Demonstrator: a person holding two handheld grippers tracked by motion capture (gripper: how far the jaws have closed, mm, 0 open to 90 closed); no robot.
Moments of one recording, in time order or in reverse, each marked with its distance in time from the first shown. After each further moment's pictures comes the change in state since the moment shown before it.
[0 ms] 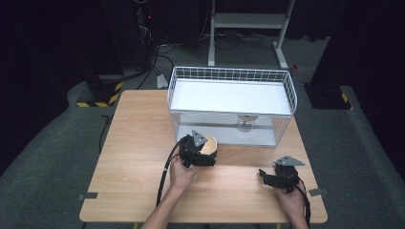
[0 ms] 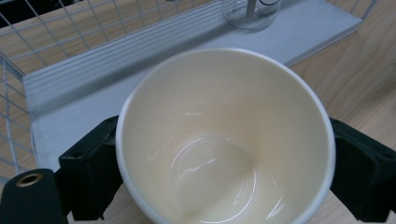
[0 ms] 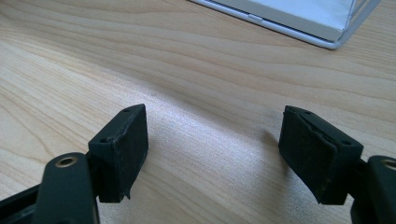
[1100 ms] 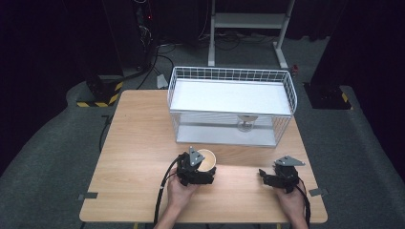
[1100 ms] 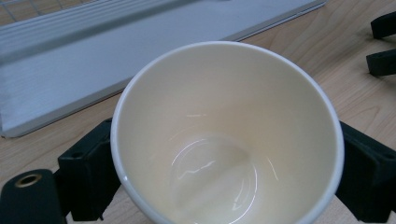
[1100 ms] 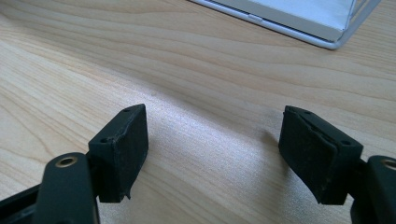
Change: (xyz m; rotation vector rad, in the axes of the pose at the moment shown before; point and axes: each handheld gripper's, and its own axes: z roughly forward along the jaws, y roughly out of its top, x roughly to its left) left arm -0.023 -0.045 -0.020 -0.009 -0.045 -0.026; right arm 0.000 0.000 0.000 -0.001 0.000 -0.001
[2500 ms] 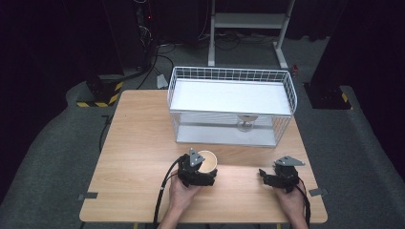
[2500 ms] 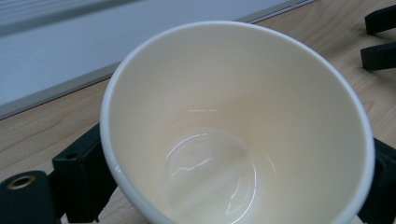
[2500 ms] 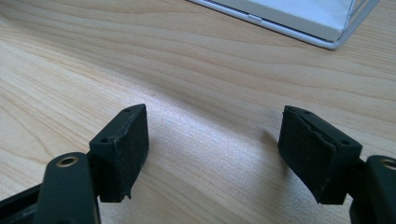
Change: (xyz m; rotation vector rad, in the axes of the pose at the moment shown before) left arm 0.000 -0.009 0.007 0.013 -0.044 -0.040; right arm 0.000 0.000 0.000 0.001 -0.002 0.005
